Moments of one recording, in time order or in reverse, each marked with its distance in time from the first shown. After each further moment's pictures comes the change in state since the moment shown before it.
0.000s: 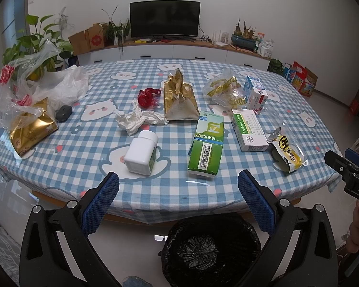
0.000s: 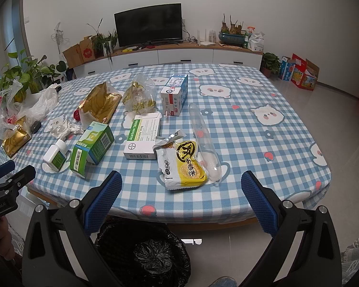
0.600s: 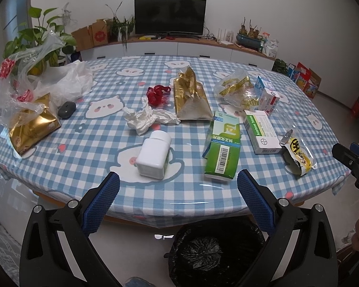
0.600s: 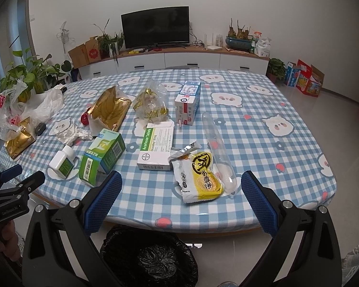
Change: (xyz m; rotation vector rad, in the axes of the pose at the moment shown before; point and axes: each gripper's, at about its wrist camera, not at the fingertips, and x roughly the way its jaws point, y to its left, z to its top) left arm 0.016 0.024 0.006 -0.024 0.017 0.008; right arm 0.007 0.029 0.018 -0.032 -0.021 0.014
